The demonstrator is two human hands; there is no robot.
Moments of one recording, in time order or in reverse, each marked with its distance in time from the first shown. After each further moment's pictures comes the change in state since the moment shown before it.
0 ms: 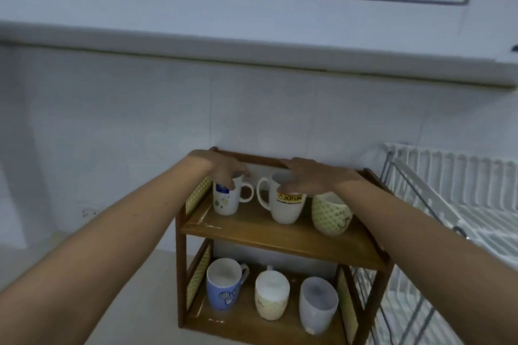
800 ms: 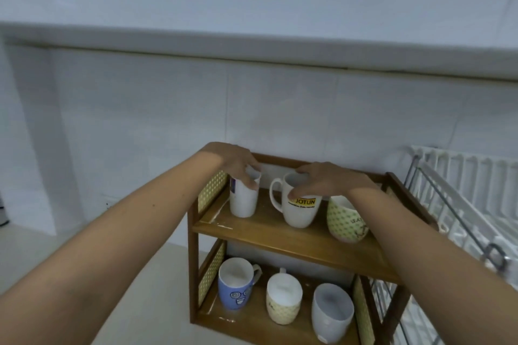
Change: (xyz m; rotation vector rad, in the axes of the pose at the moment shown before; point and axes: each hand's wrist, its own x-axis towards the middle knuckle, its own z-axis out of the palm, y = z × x) left_hand 0.019 -0.013 -0.002 -0.023 0.064 -0.025; right_hand 0.015 0.006 0.007 0.177 -0.067 0.047
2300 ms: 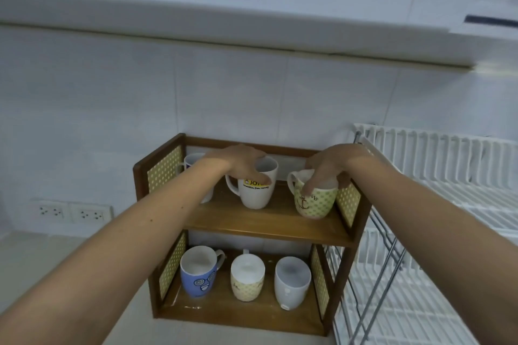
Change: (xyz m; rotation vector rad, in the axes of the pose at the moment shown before) left_hand 0.028 0.089 0.020 -0.192 0.163 0.200; right_hand -0.063 0.039 -0.037 -0.241 -0.295 0.339
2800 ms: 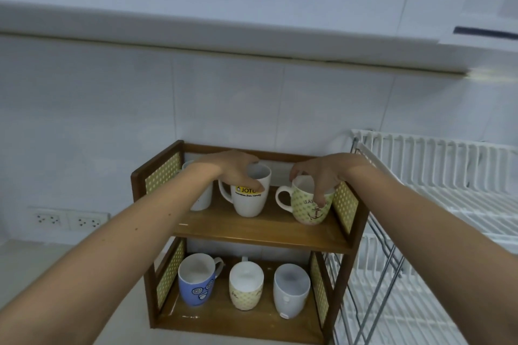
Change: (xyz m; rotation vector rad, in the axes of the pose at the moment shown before) left_hand -0.007 -0.011 -0.006 -0.017 -0.051 -0.017; right_hand 0.003 0.005 0.002 -0.054 0.026 -0.156
